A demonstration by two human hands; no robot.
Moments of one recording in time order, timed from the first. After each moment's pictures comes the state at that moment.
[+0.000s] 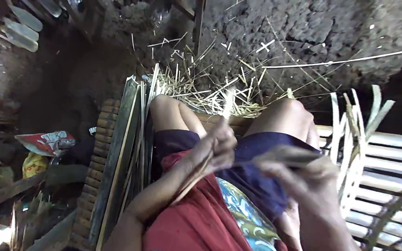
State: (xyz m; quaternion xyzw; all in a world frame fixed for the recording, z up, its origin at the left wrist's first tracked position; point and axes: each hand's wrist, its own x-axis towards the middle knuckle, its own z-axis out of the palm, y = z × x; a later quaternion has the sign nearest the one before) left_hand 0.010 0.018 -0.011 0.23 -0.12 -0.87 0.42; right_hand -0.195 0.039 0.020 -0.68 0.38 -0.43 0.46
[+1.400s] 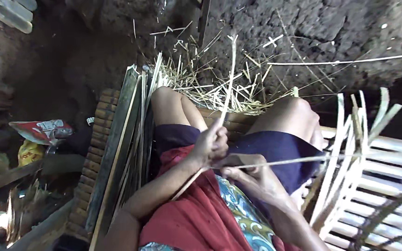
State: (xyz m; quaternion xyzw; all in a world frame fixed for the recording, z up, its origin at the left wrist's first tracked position) left_hand 0.005 0.020 -0.017 0.41 -0.10 -0.81 0.42; right_hand -0.162 0.049 -0.022 -0.64 0.30 -0.33 0.63
